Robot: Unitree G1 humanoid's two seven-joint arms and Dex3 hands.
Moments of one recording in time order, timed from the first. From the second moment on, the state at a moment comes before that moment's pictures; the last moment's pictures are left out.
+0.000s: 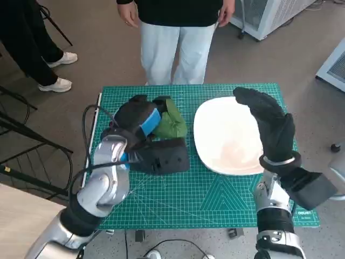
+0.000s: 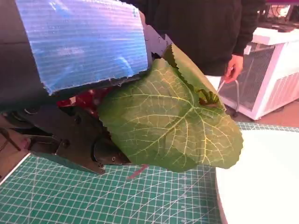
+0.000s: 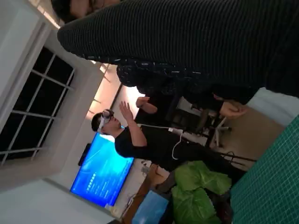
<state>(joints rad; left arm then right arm) -0.67 0.38 -0.47 -0.03 0.83 0.58 -0.37 -0.72 -0.12 -0.24 0.89 0.36 -0.97 0.69</state>
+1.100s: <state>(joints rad) -0.79 0.28 -0.48 0.06 0.87 0.54 -0.39 -0.71 -0.13 -0.24 0.86 0.37 -0.96 0.69</state>
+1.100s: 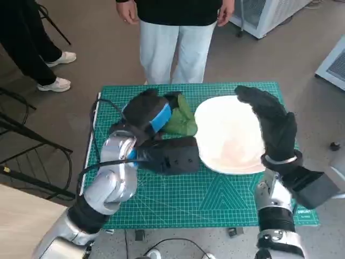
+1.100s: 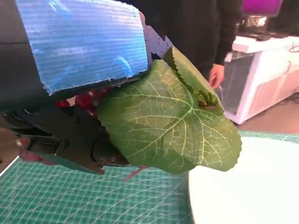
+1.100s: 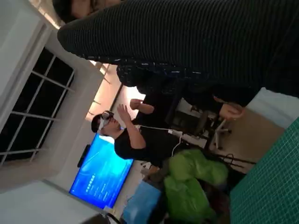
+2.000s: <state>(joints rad) -1.12 0.02 -0.54 0.66 0.77 0.26 -0.28 -0.56 -0.14 -0.24 0.55 0.39 -0.91 0.61</state>
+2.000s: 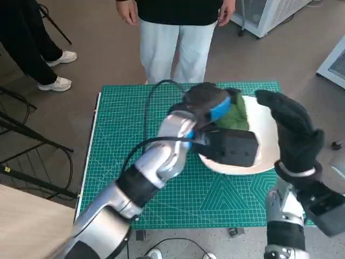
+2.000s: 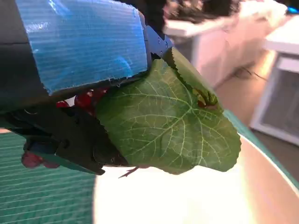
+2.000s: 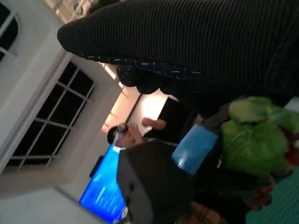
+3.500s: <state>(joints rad) -1.27 -0.12 -0.51 1.17 0.61 0.00 -0.24 -0.49 -0.16 -0.24 0.45 0.35 -0.88 0.46</state>
